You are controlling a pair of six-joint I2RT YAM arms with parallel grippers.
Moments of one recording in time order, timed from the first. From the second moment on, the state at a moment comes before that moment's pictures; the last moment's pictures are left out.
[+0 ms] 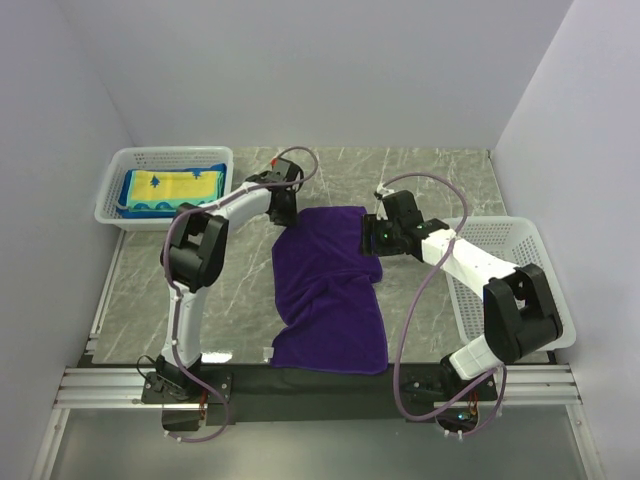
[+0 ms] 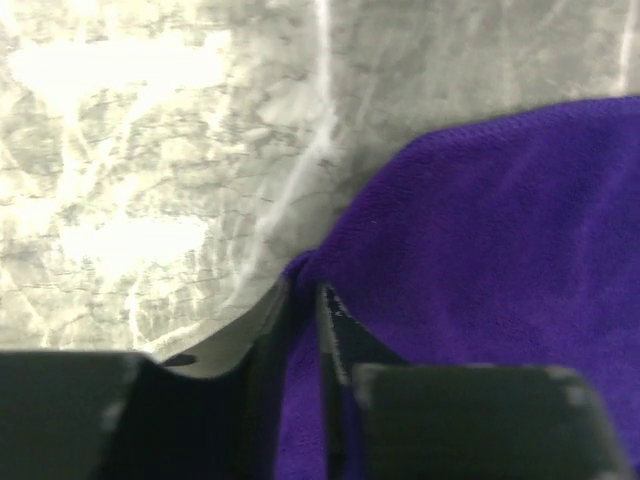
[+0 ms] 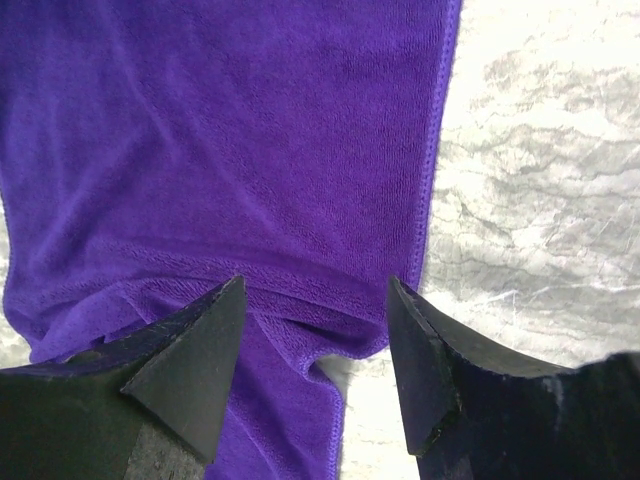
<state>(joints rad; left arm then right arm) -0.45 2.16 1.65 -0.54 -0.10 -0.48 0.41 1.50 0.96 -0.35 -0.10 0.30</state>
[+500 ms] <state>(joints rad) -0.64 2.12 1.66 -0.59 -0.39 -0.50 0.41 1.42 0.90 -0.32 -0.05 0.32</state>
